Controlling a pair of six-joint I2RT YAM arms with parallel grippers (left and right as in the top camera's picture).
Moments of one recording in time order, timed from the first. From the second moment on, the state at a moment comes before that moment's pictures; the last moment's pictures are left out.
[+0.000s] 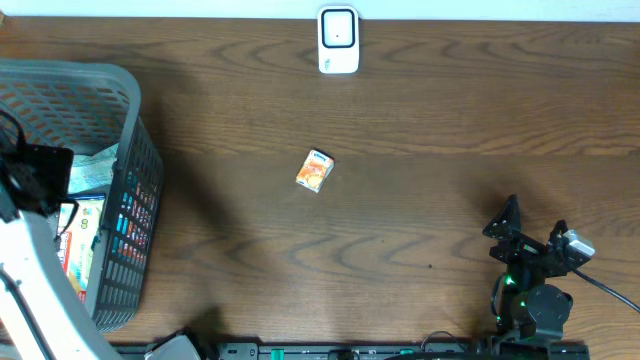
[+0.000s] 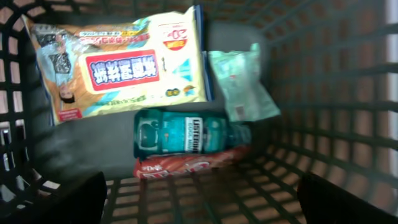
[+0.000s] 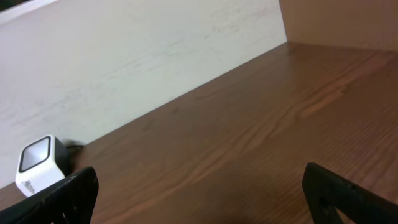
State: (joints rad) left arm 0.57 1.31 1.48 -1.28 -0.13 -0.91; right arm -0.12 0.01 0.01 -0.05 0.21 0.40
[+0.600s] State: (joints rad) left arm 0.76 1.57 1.31 -1.18 -0.13 -0.99; right arm -0.12 0.01 0.01 -0.05 0.21 0.40
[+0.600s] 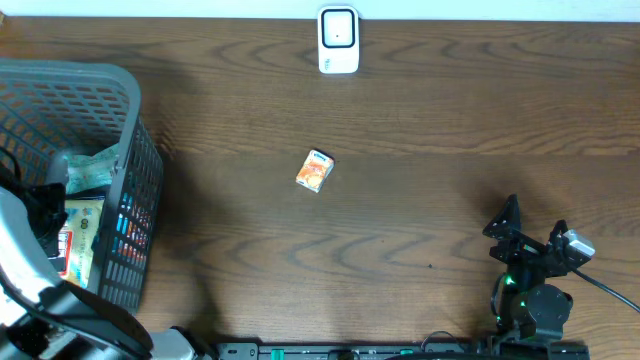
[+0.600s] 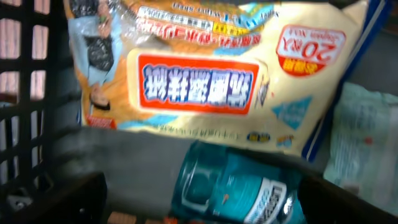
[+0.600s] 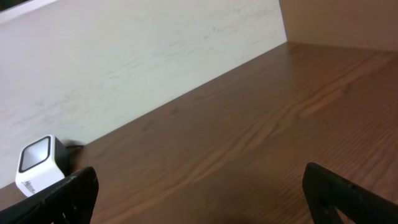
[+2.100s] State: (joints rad) left arm 0.77 1.35 0.78 -0.54 -0.15 -0.89; right arm -0.12 0.01 0.01 -0.05 0.21 0.40
